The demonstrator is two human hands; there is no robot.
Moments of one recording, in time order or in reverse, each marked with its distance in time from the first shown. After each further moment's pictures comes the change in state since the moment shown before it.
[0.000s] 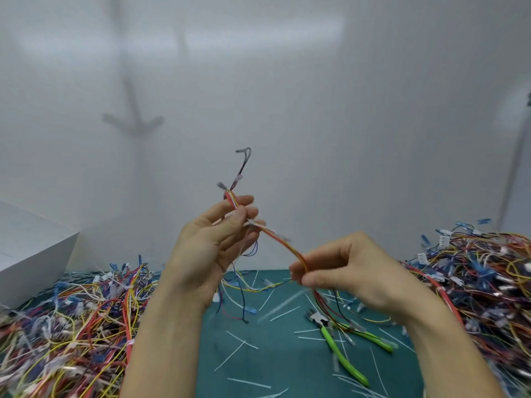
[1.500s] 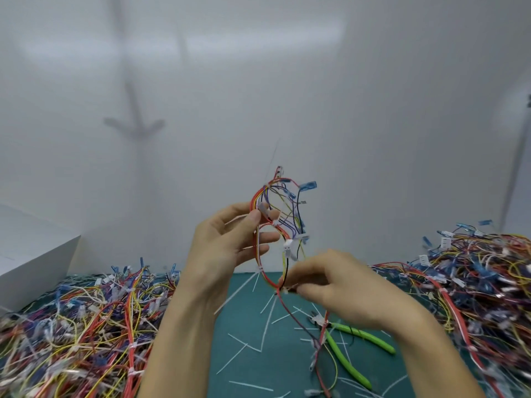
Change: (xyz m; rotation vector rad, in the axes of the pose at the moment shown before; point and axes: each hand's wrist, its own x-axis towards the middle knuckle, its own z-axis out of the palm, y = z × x) left_hand 0.000 -0.010 0.006 0.300 -0.035 0.122; right_hand 0.006 0.000 0.017 -0.508 -0.029 -0.056
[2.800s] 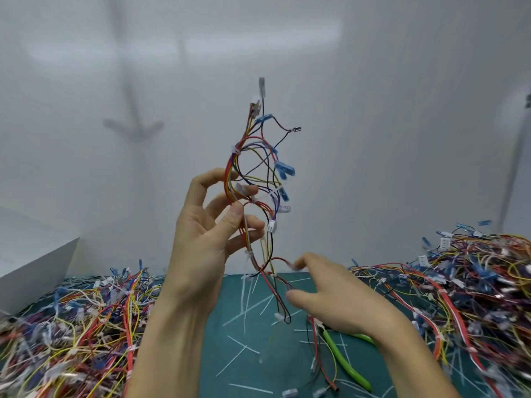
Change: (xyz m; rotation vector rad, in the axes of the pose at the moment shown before) left_hand -0.008 0.016 -0.003 -0.081 -0.061 0.321; right_hand 0.009 0.010 0.017 -0.144 0.019 0.163
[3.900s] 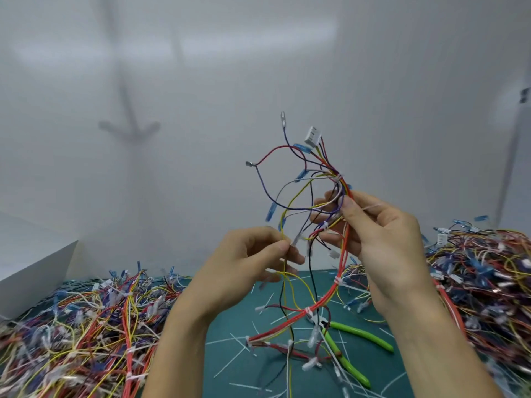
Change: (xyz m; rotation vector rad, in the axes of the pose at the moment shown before) left_hand -0.003 -0.022 0.004 0.453 -0.386 -0.360; right_hand -0.009 -0.009 -0.035 1.177 0.679 -0.176
